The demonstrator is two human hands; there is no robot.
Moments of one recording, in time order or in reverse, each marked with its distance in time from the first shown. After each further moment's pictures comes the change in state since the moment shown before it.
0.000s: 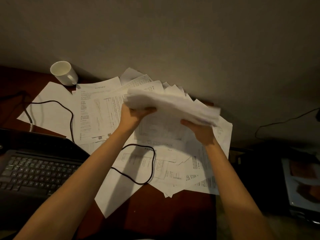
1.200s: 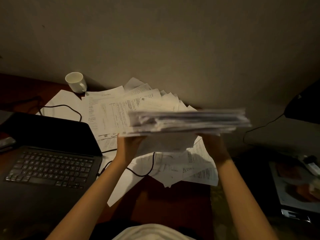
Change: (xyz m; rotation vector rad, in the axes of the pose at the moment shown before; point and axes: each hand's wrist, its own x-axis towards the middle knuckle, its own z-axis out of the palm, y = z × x) left_hand -0.123 -0.020 -0.031 0.049 0.122 0.117; right_hand -0.098 0.004 -0.033 0.200 0.031 -0.178
